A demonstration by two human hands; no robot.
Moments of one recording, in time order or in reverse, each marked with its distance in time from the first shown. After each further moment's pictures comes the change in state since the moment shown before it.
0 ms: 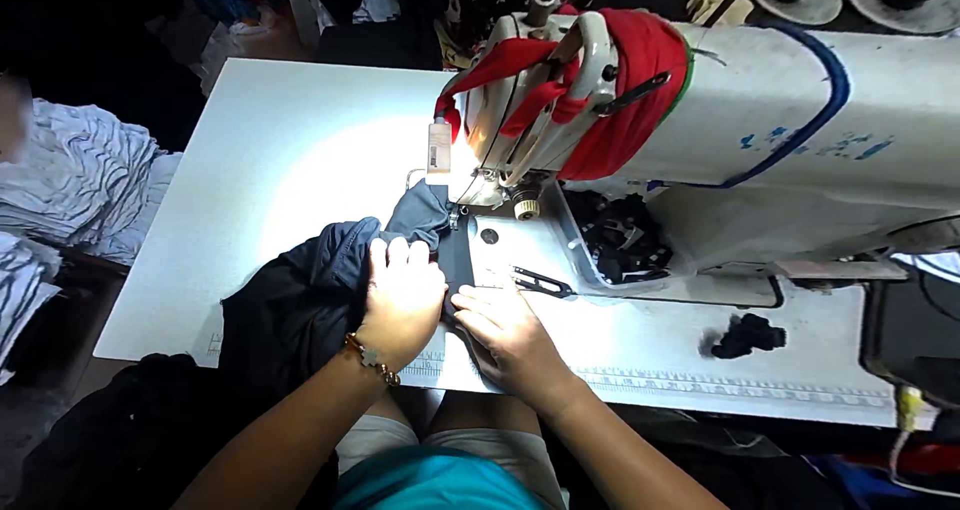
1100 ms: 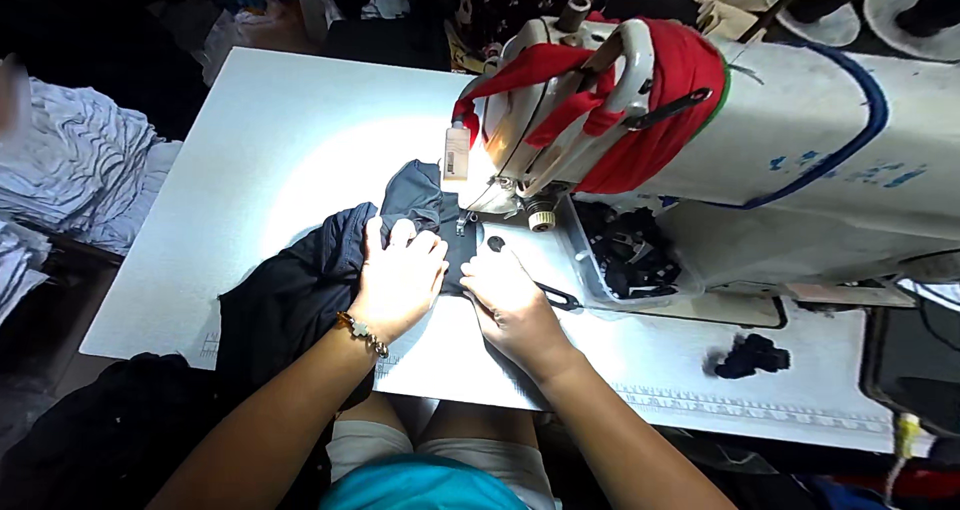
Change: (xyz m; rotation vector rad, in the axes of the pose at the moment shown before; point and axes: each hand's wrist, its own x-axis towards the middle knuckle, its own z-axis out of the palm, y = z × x) left_hand 0.023 -0.031 0.025 -0.132 0.092 0.110; right_hand 0.028 0.030 0.009 -0.029 0.008 0.098
